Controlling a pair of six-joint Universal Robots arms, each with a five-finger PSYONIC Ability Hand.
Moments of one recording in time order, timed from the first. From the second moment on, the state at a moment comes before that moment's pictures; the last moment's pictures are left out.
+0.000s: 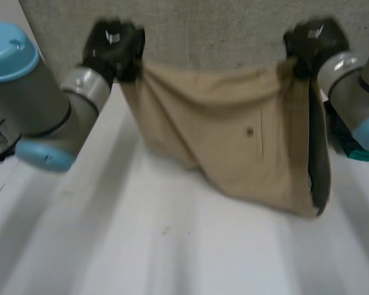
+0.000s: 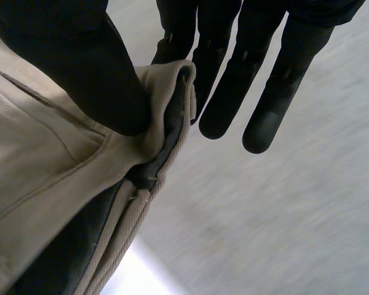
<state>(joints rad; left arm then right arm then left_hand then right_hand) 4.26 -2.06 -1.06 3.40 -1.46 3.47 1.88 -1.02 0.87 0.01 1.50 2.69 1.16 1.20 1.20 1.20 0.98 1.06 1.18 1.19 1.20 0.98</state>
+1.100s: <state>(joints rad) 4.21 -1.83 -1.76 3.57 -1.52 3.46 1.90 -1.26 1.46 0.18 1.45 2.79 1.16 1.20 1.20 1.20 0.98 0.44 0.43 0.44 0.43 0.24</state>
